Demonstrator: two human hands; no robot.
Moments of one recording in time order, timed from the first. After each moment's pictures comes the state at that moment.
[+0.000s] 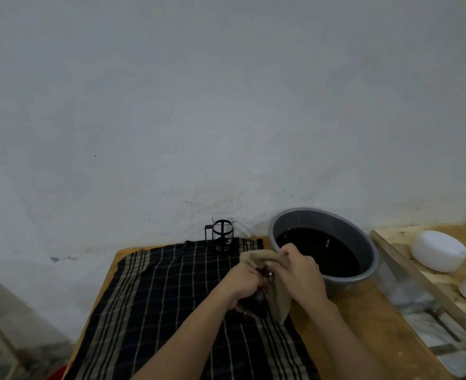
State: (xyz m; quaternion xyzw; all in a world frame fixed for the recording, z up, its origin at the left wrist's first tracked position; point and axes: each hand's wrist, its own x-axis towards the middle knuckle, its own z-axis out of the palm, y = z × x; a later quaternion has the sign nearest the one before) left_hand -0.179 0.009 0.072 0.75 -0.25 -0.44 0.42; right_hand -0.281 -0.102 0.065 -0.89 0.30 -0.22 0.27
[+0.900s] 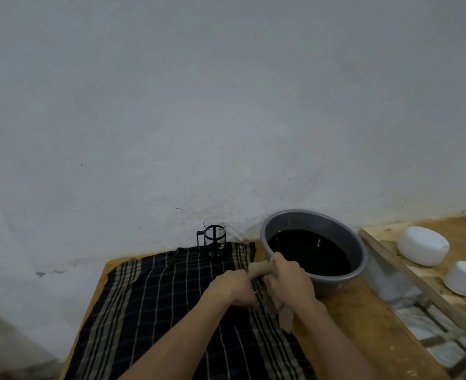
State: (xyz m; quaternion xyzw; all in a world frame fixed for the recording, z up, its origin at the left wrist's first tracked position) left_hand -0.164 -0.001 0.071 0.86 -0.40 -0.32 0.10; right_hand -0.276 -0.096 0.063 -0.90 0.35 -0.13 0.21
